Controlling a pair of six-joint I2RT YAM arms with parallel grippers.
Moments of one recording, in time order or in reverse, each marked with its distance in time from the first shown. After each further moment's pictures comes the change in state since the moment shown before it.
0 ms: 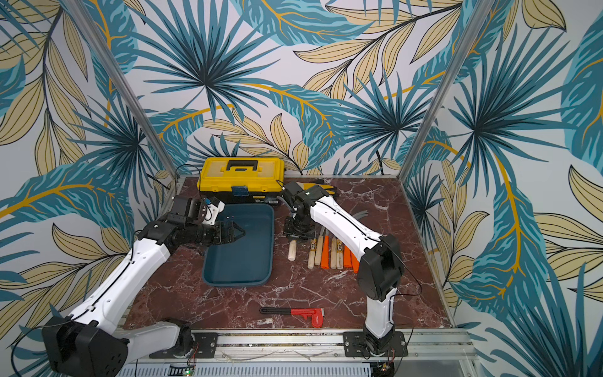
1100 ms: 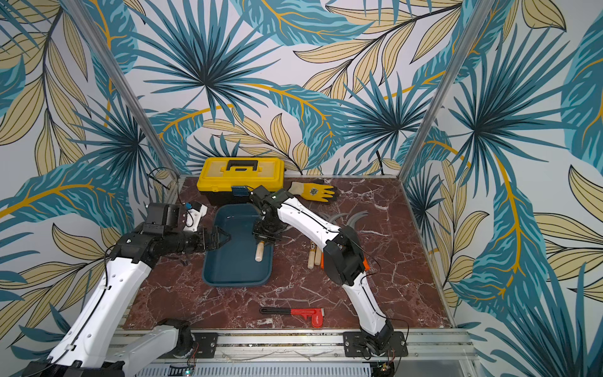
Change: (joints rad) left arm 0.090 -0.166 0.002 -0.147 -0.004 0.053; right arm 0.116 0.375 0.331 0.070 -0.139 0.109
